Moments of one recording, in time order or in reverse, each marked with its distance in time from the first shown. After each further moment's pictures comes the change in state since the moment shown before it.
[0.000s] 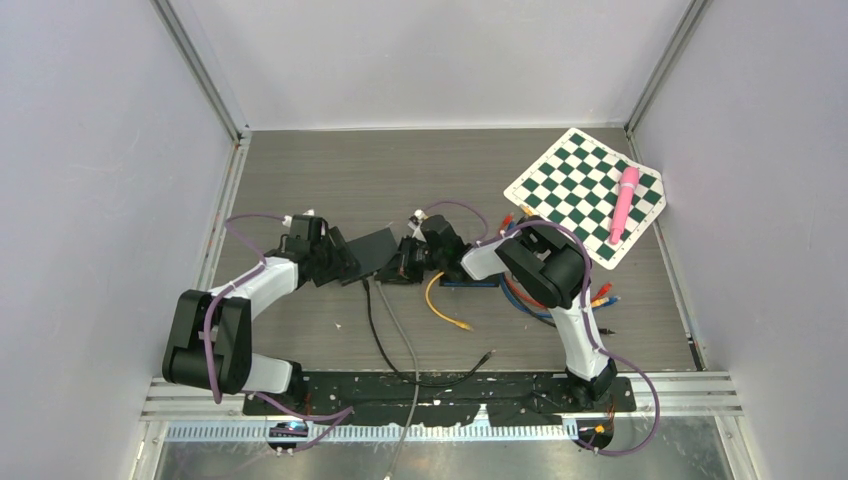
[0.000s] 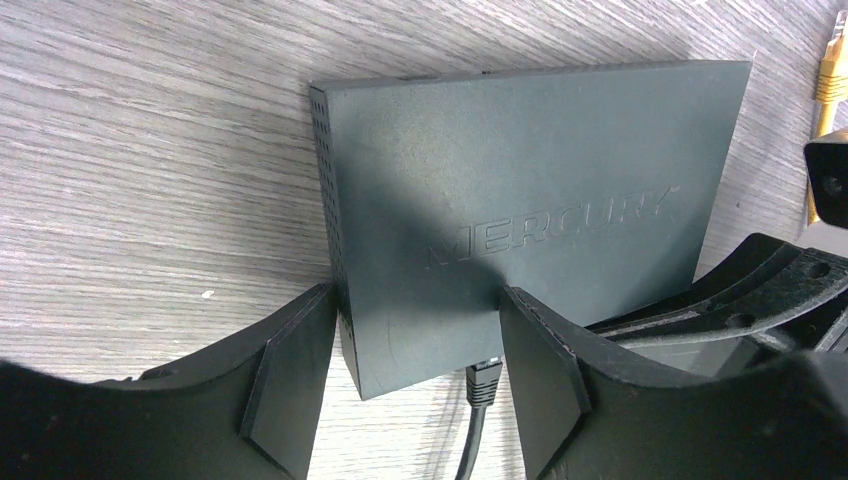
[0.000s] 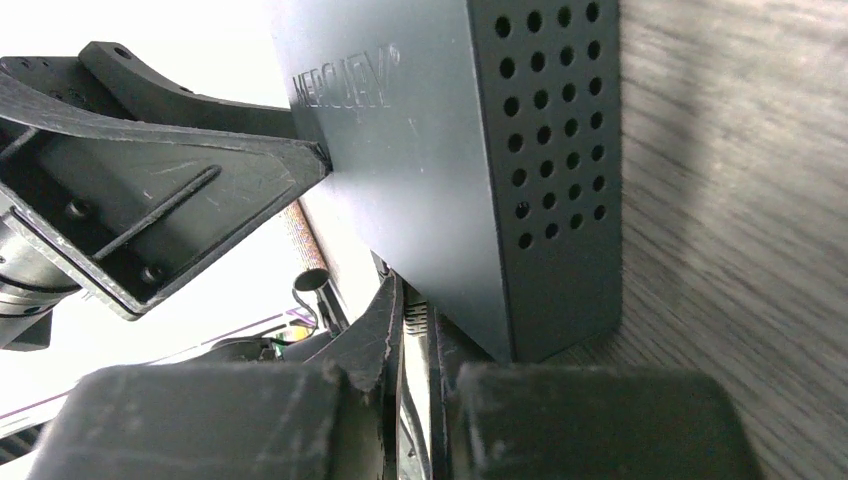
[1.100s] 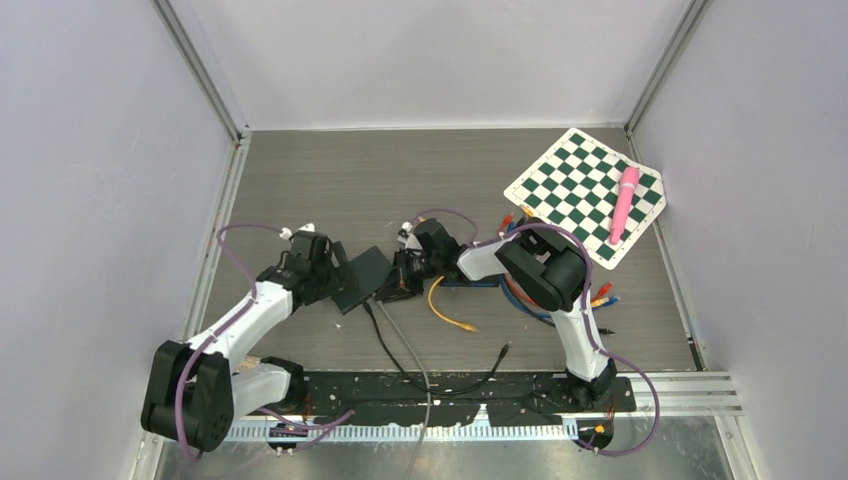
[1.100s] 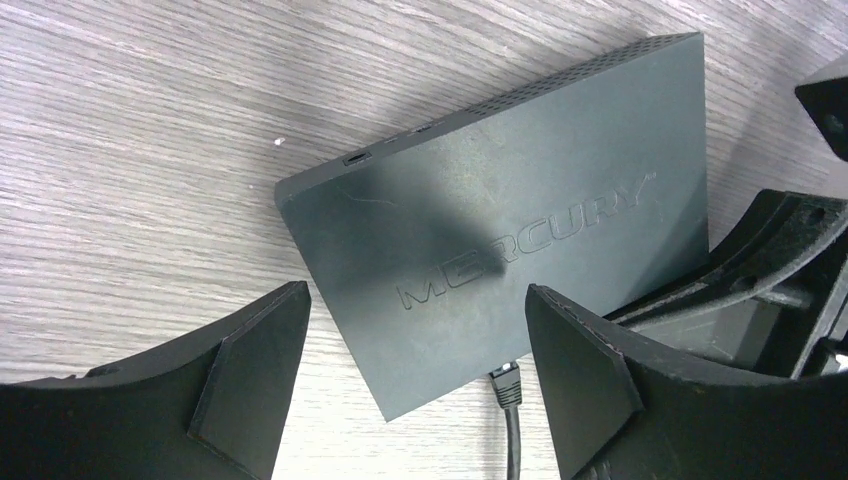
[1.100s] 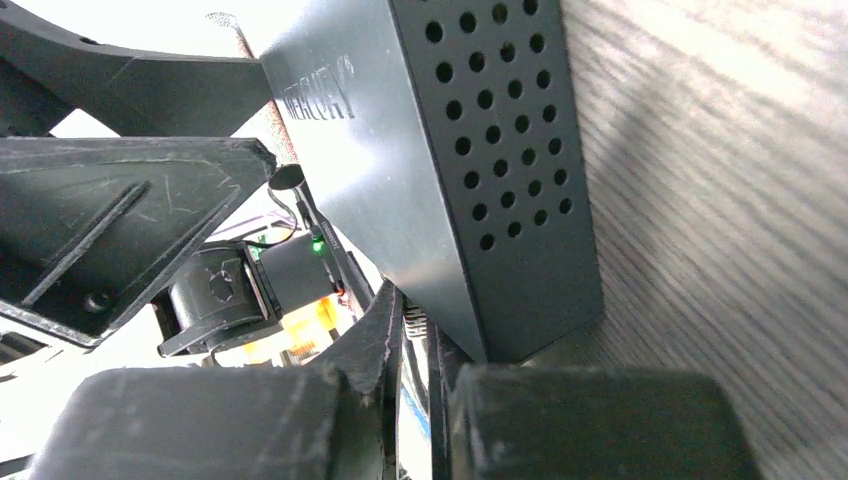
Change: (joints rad) left arm -0.105 -0.251 -0.079 -0.195 -0.159 -0.005; right arm 0.026 -0.016 0.021 -0.174 -0.166 -0.093
